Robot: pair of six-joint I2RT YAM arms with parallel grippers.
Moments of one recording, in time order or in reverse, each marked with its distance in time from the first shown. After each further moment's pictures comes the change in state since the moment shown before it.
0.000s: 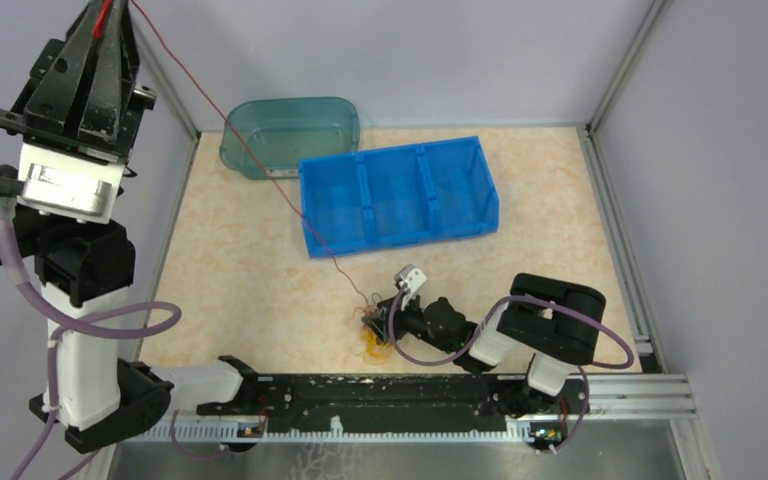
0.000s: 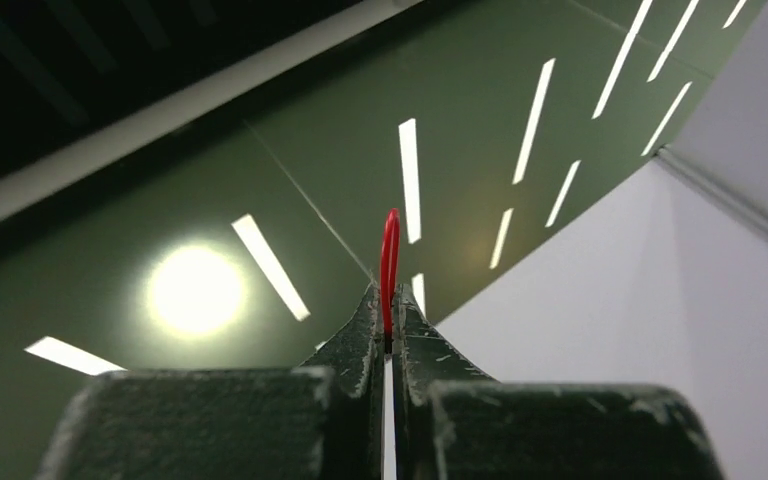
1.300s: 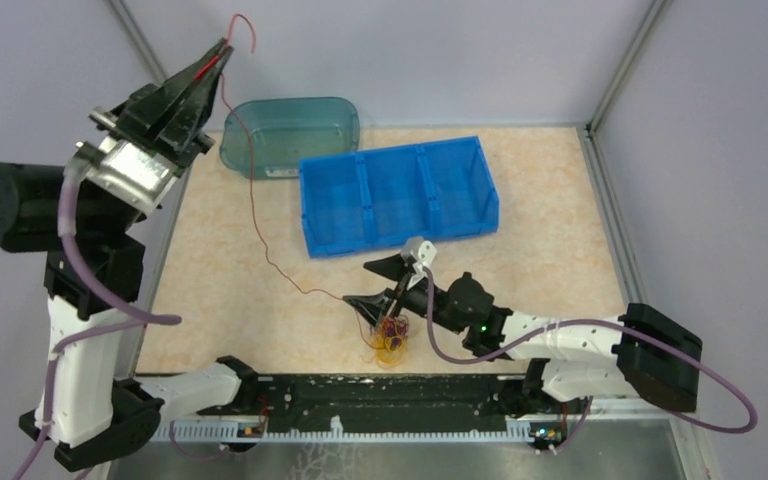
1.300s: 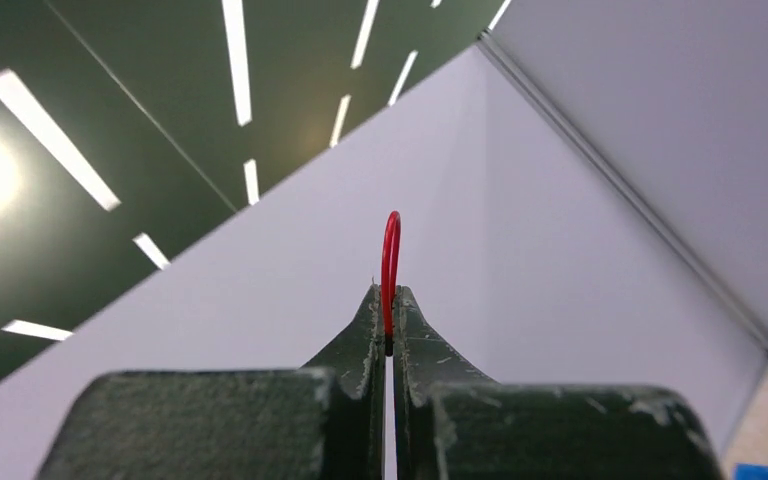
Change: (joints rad) left arm -0.001 -0.117 -0.199 -0.217 0.002 -0.069; right arm 0.002 -0.509 0.161 -0.338 -0.129 -0.148
